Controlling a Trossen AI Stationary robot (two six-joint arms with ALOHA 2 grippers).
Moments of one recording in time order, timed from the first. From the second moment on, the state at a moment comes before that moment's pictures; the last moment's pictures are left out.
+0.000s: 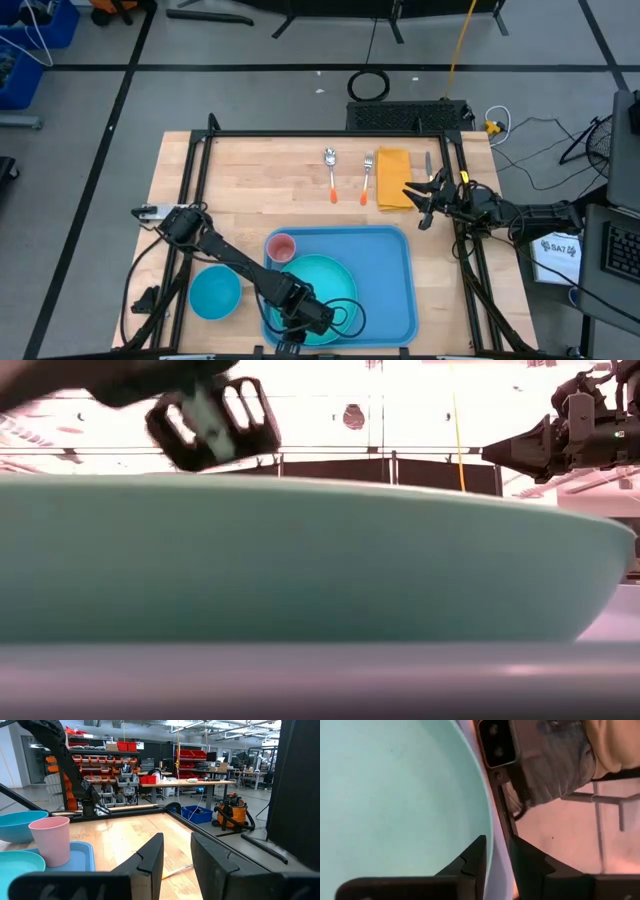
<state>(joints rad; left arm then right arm) -0.54 2.13 1.70 -0.70 0.41 -0.36 0.00 0.06 0.02 0.14 0.39 -0.04</state>
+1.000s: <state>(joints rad) -0.63 1.75 1.39 -1.07 -0.47 -0.88 0.00 0.06 0.02 0.14 0.39 -0.07</state>
